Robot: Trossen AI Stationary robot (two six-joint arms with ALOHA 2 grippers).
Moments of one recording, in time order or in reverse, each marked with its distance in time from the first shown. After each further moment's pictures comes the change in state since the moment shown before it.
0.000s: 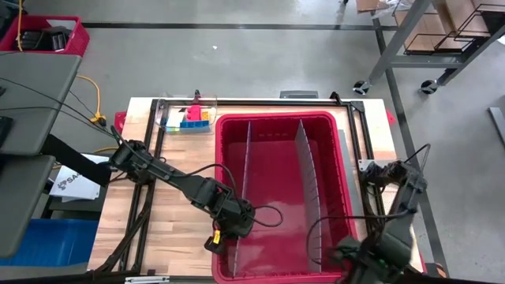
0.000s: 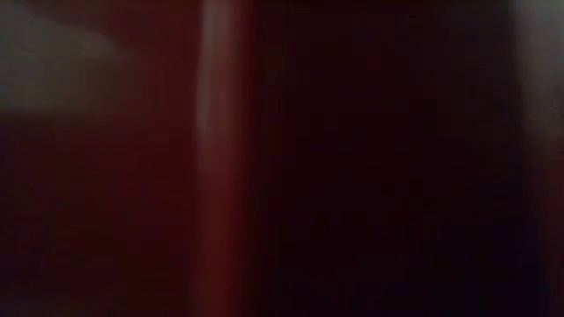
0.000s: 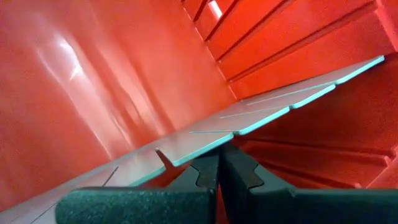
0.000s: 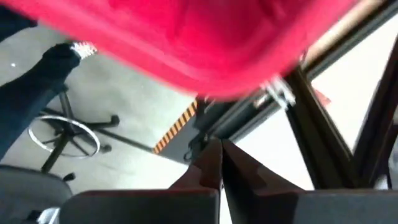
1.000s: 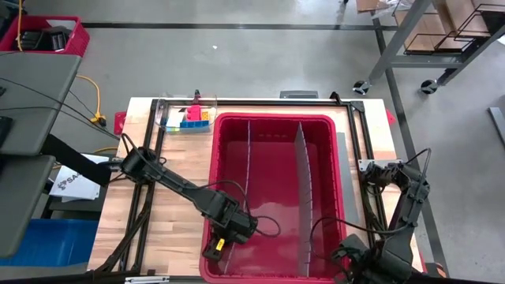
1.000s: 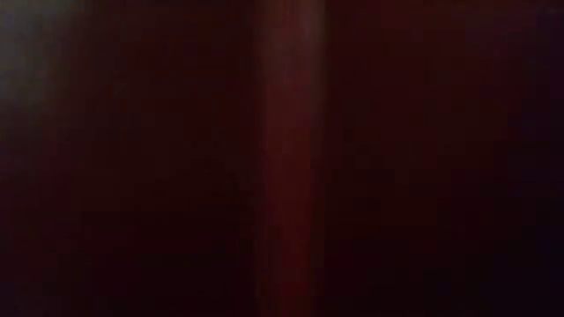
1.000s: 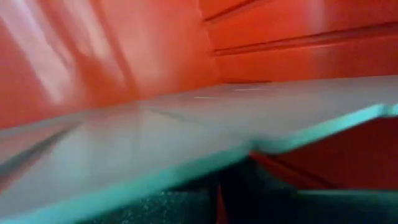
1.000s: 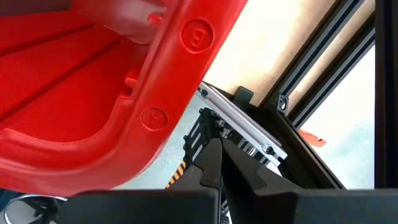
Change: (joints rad) left arm -0.042 0.115 -0.001 -0.112 0.169 -0.125; right arm 0.070 0.007 -0.164 0.004 0.189 0.137
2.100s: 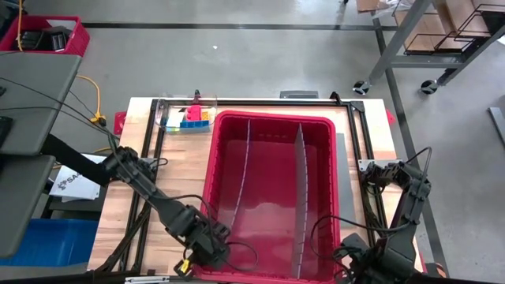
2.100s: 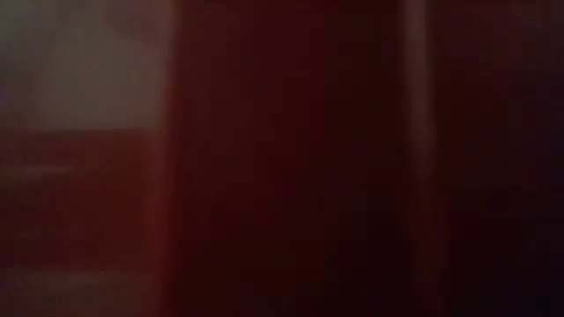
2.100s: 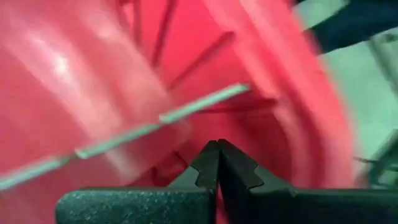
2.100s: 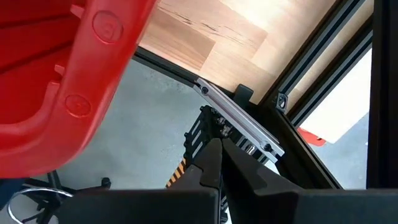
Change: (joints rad) left arm -0.206 -0.123 0.002 0.035 -0.205 0.080; right arm 0.000 -0.018 0.001 0.000 0.003 -0.007
